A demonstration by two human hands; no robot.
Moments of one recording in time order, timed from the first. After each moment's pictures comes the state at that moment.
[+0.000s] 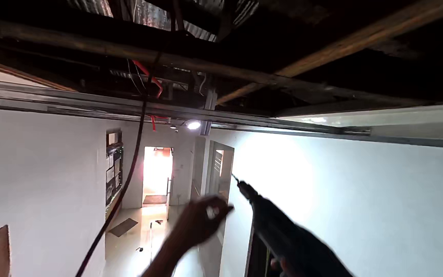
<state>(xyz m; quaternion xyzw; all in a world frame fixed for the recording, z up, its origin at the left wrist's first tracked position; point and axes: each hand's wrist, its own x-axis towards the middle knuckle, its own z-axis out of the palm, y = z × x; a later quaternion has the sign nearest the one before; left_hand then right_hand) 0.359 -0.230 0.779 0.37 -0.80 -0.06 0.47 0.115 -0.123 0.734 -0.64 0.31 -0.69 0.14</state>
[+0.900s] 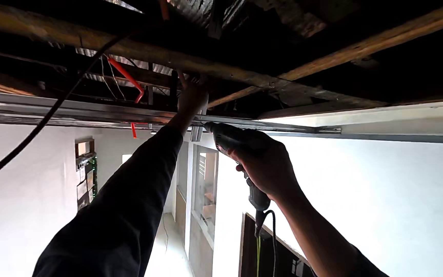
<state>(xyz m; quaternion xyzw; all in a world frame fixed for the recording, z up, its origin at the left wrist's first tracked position) 0.357 -0.386 1.077 0.49 -0.66 0.02 0.56 0.204 -0.218 0.915 -0.63 0.44 -0.63 -0.01</state>
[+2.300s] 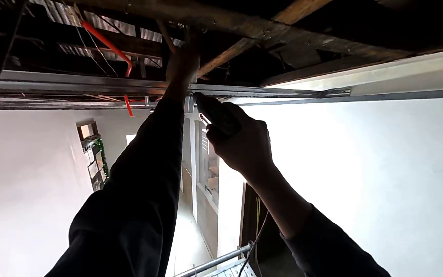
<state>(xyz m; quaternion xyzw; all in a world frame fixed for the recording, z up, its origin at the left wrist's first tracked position) 0.337 -0.376 1.072 0.53 -0.63 0.03 0.57 0.218 -0.229 0.893 -0.63 0.51 -0.55 -0.19</state>
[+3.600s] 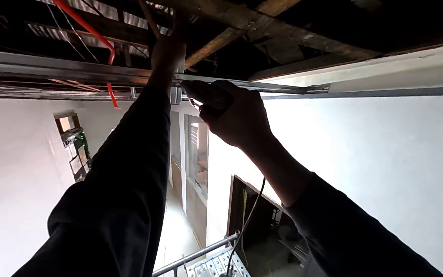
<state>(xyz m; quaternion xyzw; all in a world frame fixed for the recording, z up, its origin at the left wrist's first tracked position) 0.345 -0.390 1.075 0.50 -0.64 0.00 0.59 0.201 -0.215 0.932 -0.67 0.53 -0.48 -0.20</state>
